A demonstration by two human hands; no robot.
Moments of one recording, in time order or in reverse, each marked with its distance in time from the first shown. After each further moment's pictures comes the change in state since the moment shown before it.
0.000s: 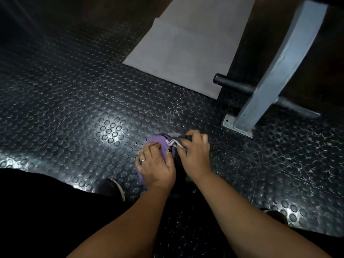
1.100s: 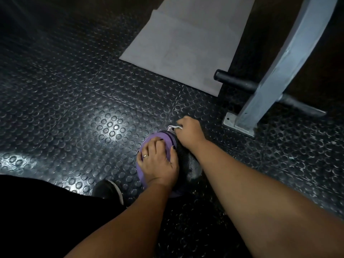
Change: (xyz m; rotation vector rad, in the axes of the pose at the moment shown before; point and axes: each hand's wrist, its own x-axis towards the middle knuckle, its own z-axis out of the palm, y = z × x) left_hand 0.014 0.008 0.009 0.107 -0.067 0.097; right_hand 0.090 0.016 0.024 0.127 -0.229 0.086
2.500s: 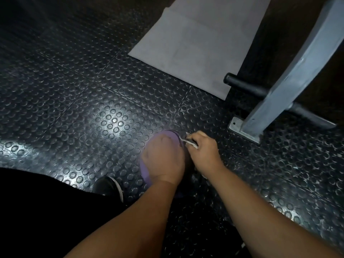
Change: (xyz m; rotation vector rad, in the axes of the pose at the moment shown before) left_hand 0.010 0.005 0.000 -0.041 0.005 -0.030; right_hand -0.062 -0.006 -0.019 0.137 0.051 -0.046
